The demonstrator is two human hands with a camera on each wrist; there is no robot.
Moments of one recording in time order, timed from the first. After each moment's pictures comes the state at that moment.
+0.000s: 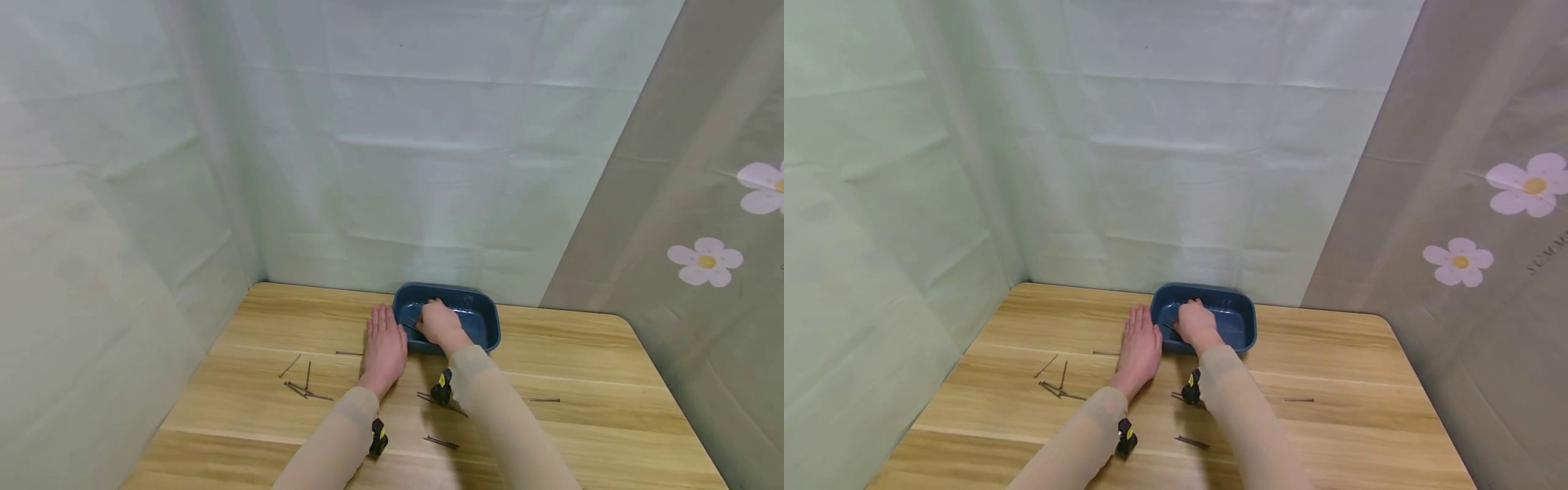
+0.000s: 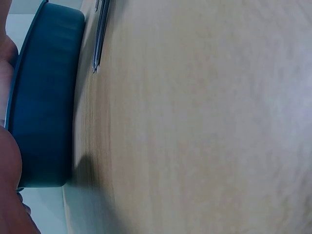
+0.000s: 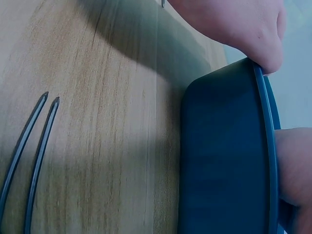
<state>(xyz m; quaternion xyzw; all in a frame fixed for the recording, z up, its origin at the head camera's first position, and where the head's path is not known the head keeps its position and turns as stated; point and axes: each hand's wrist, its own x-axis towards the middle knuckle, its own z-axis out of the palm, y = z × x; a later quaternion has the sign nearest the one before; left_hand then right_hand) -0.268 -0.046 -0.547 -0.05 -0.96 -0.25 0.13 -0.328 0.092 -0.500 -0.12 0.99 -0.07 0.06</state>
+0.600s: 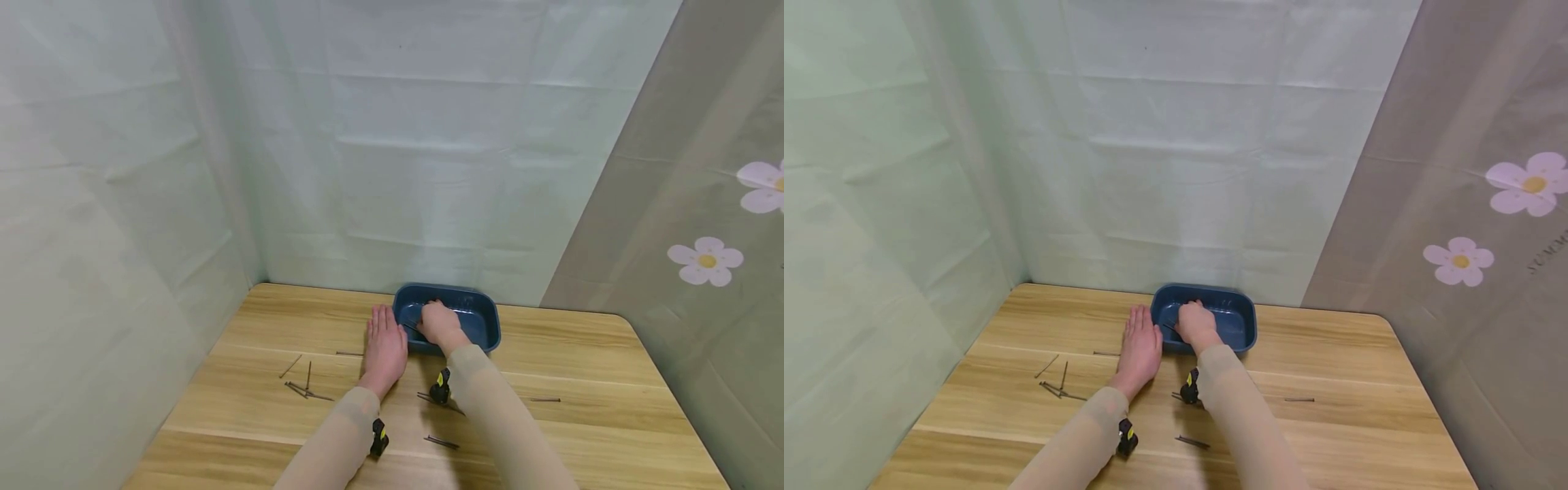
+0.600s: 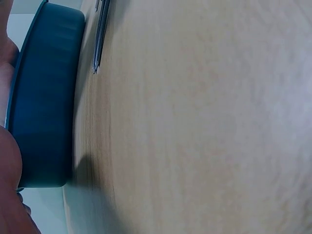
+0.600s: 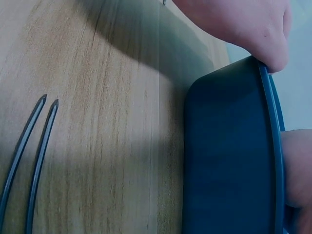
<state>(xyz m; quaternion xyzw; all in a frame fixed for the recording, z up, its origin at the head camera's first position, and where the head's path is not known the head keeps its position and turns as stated) -0.266 -0.044 -0.544 -0.05 -0.96 -0.26 0.13 -0.331 0.092 -0.504 -0.12 0.99 -0.05 0.06</state>
